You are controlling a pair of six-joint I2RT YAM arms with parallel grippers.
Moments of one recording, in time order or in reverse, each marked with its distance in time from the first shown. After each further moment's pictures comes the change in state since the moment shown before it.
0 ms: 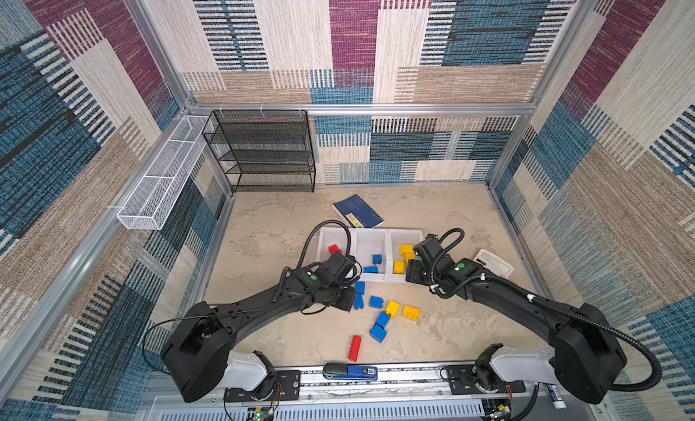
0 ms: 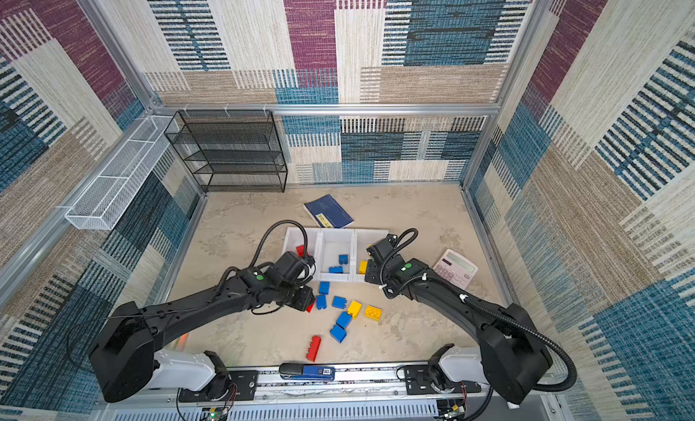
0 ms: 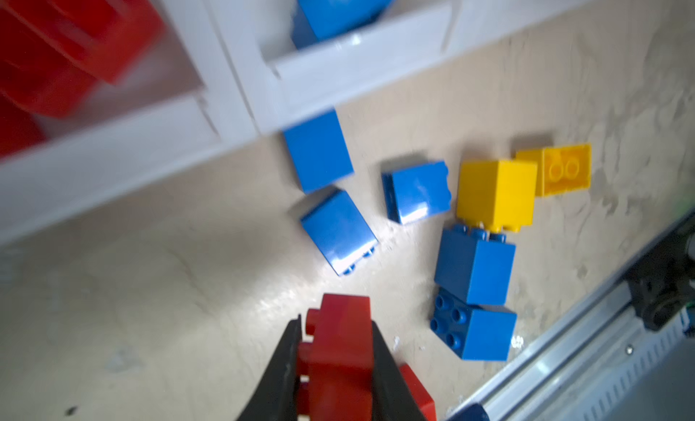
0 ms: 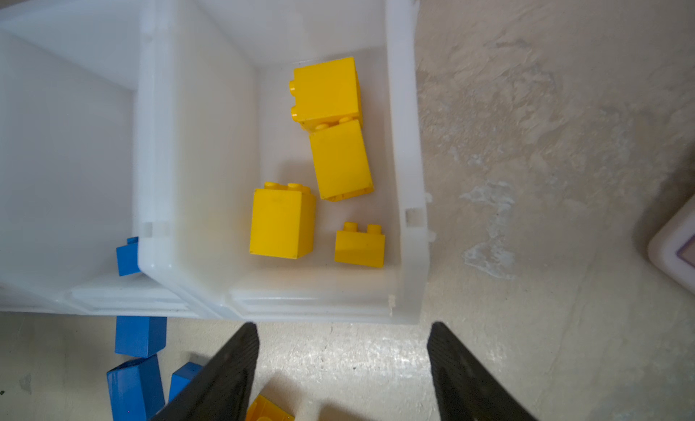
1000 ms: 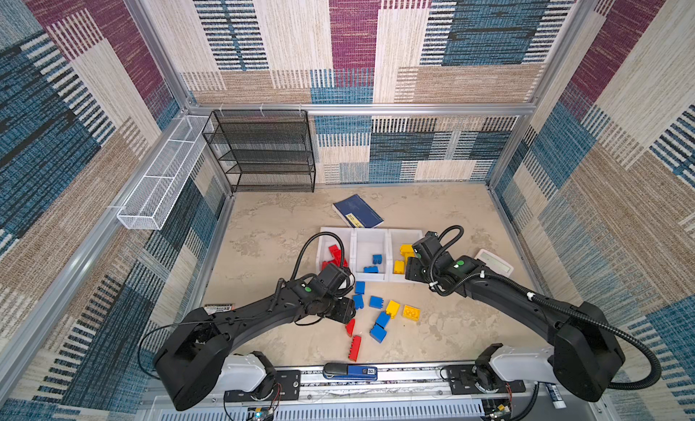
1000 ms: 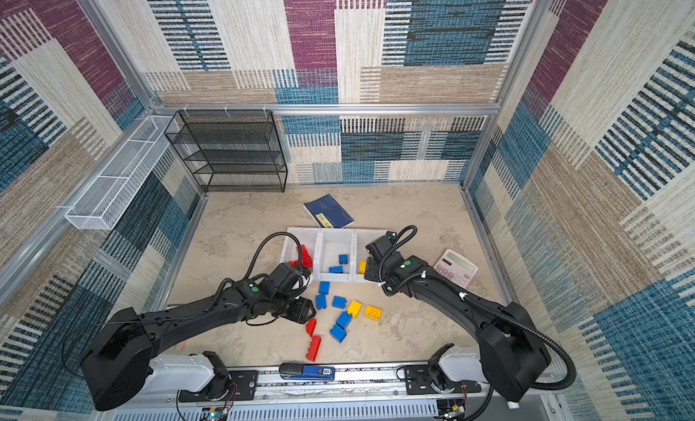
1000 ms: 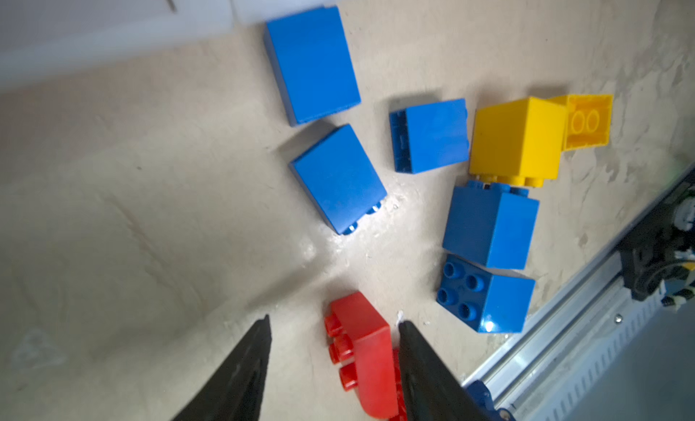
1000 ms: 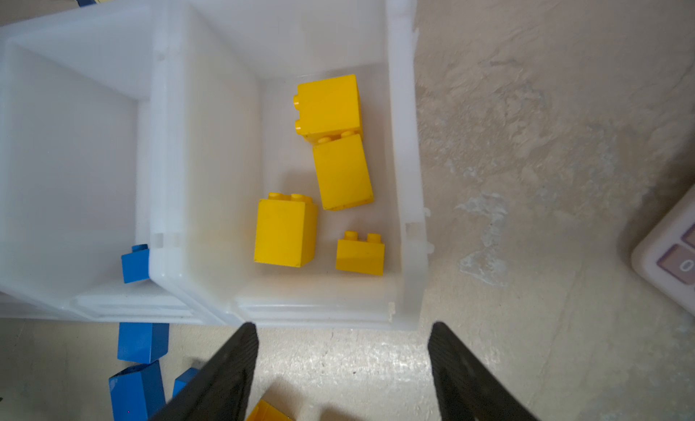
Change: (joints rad) left arm -0.084 -0.029 -0.197 0.105 0.095 -0.068; right arm 0.000 0.016 0.034 -0.020 0.010 -0.011
